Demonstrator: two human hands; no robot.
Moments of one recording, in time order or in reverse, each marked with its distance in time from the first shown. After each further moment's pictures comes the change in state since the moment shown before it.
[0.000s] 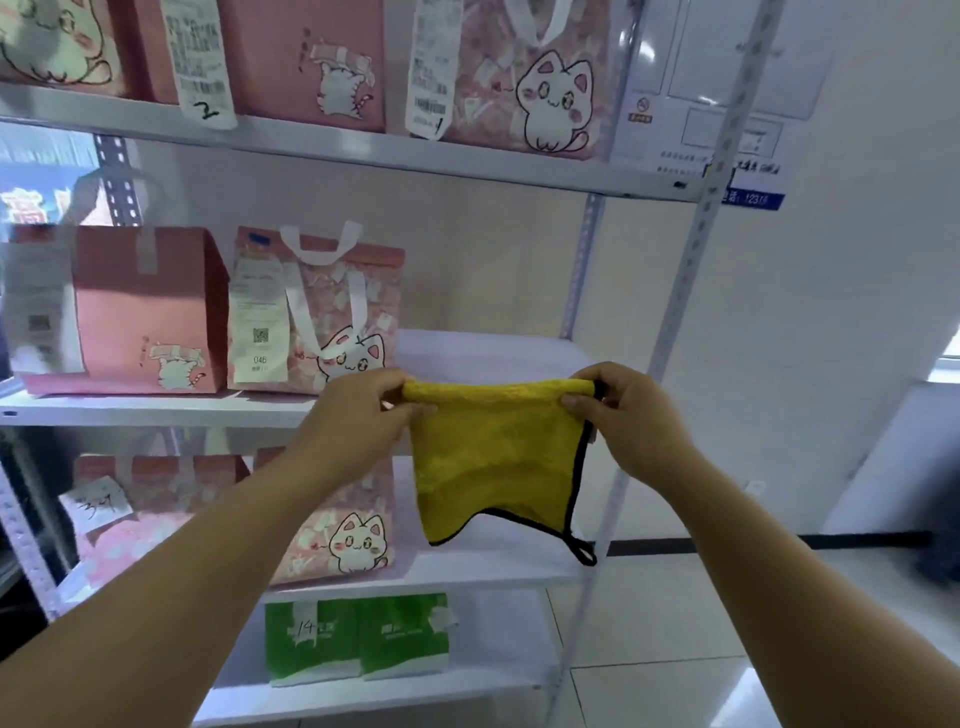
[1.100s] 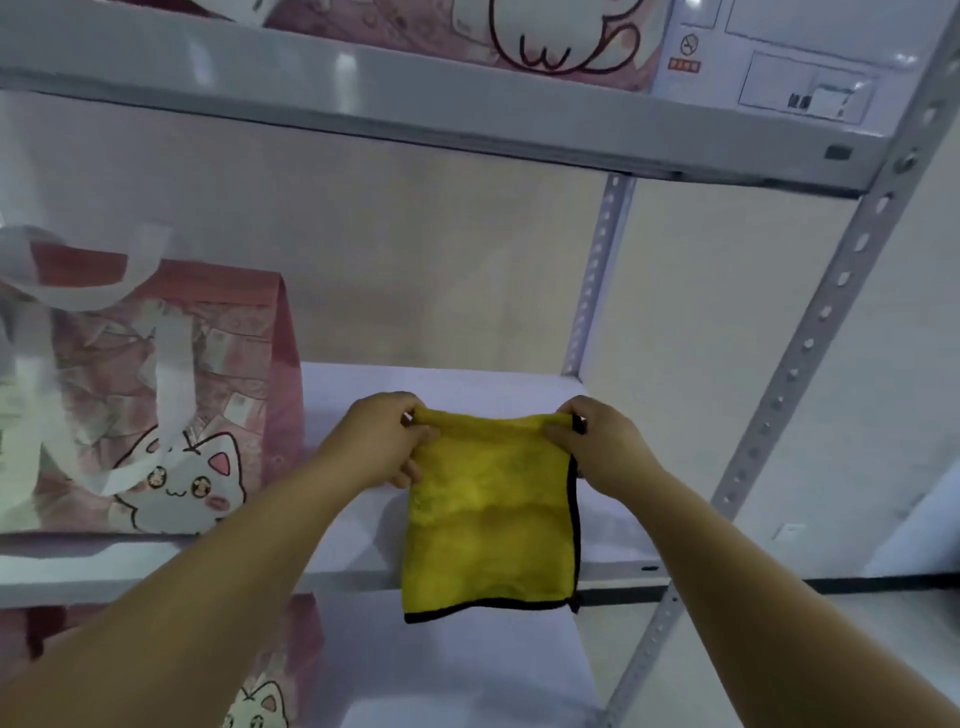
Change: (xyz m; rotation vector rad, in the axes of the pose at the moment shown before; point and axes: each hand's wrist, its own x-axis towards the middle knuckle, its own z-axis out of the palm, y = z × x) left_hand 0.271 -0.095 0.155 -0.151 -0.216 -0.366; right_hand 0.250 0.185 0.055 -0.099 -0.180 0.318
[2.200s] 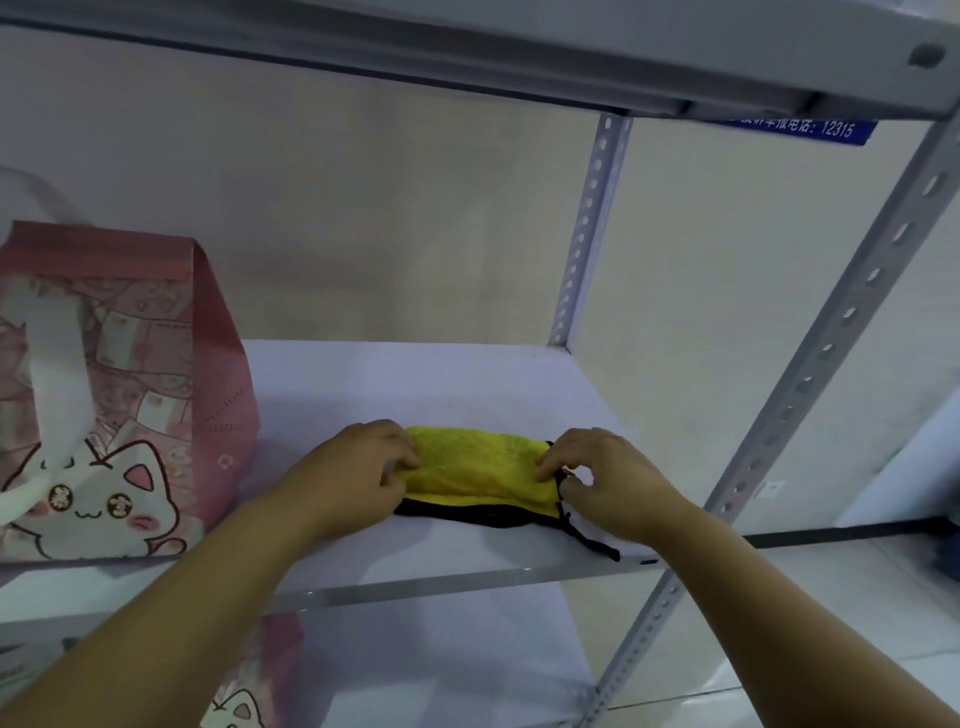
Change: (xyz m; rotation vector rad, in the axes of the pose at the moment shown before) left_hand 0.016 -0.049 0.019 0.556 -0.170 0.340; right_hand -0.007 0.051 0.006 -0.259 -0.145 -0.334
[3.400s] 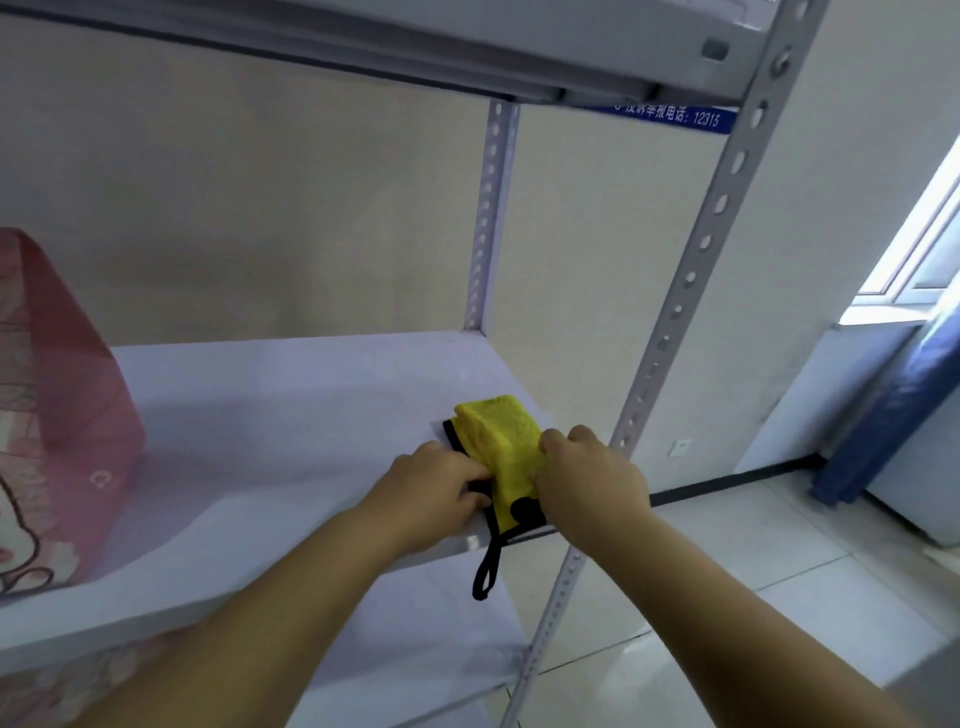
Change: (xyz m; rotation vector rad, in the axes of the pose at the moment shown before) left_hand 0.034 0.111 0.065 -0.041 -0.132 0.218; right_hand -0.057 -0.026 -0.021 -0.503 0.021 0.570
